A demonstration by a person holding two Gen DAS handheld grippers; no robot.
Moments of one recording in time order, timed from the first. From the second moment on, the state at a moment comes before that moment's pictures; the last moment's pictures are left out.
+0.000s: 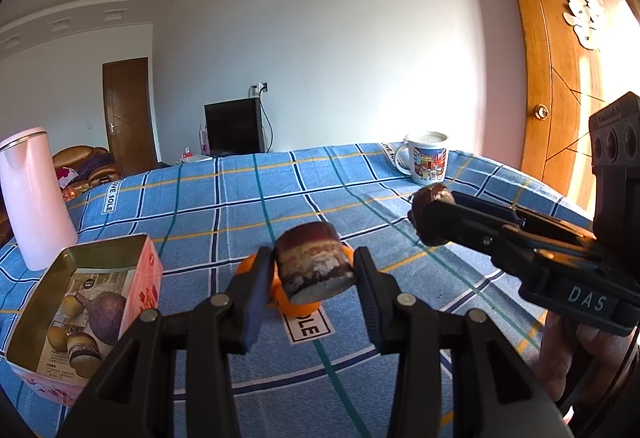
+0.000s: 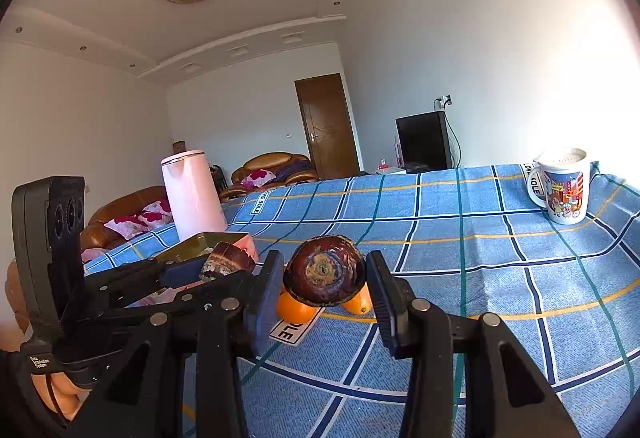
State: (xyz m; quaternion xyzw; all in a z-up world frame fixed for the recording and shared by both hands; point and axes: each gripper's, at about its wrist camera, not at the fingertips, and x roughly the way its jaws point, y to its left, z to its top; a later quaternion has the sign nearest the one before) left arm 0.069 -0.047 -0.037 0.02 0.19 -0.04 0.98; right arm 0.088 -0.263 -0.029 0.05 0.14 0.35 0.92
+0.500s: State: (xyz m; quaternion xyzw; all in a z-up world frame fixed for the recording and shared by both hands) left arm 0.057 -0.014 -0.026 0.00 0.17 -0.02 0.99; right arm 0.085 -0.242 -0.016 0.02 0.15 0.36 0.92
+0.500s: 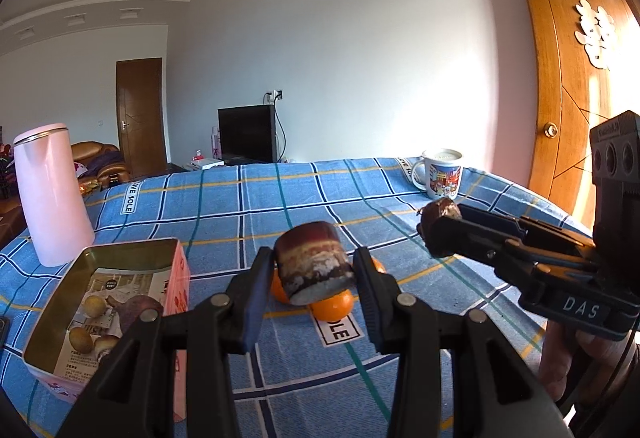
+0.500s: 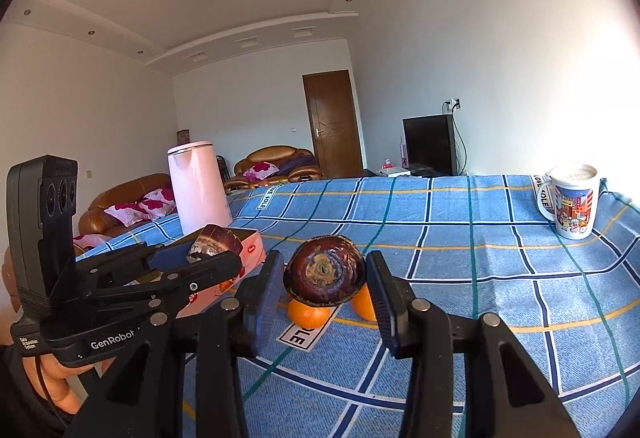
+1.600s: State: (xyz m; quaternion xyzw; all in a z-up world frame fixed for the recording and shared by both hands) left arm 0.029 0.170 -0.043 -0.11 0.21 0.15 0.96; right arm 0.075 -0.038 -0.022 -0.11 0.20 0.49 0.84
